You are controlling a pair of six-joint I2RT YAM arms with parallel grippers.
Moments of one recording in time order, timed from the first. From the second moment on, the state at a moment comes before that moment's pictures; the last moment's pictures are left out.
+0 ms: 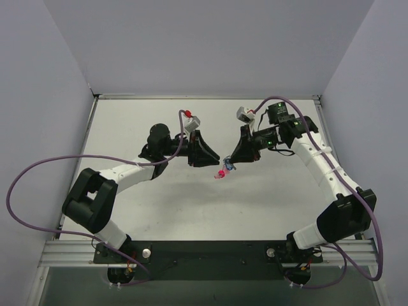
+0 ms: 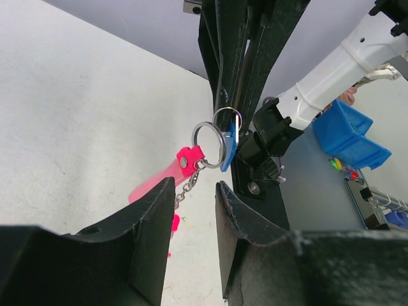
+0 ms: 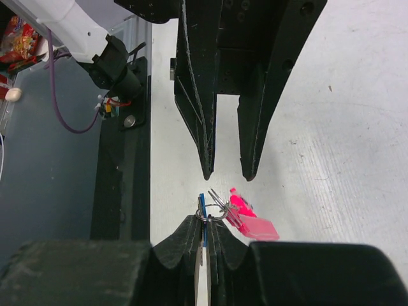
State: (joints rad) left arm -0.54 1.60 0.89 0.78 1.06 -0.59; right arm 0.31 1.46 1.36 -0.92 -1.07 -0.60
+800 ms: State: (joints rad) left arm -0.61 1.60 0.92 0.80 1.13 -0.60; right arm 0.37 1.51 1.42 -1.18 -1.06 -0.81
